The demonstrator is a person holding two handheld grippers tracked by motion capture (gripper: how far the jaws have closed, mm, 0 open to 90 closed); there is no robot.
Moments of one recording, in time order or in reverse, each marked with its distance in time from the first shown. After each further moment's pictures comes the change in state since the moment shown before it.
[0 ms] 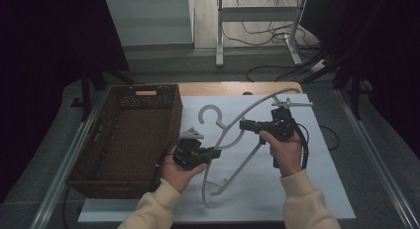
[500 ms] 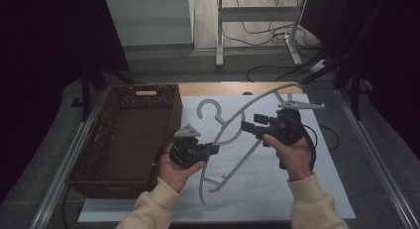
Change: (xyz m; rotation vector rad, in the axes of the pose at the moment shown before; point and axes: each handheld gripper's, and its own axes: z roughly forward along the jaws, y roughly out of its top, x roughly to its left) left arm -0.005 0.008 -0.016 -0.051 0.027 0.020; right arm 0.027 0.004 -0.028 -0.076 -0.088 -0.150
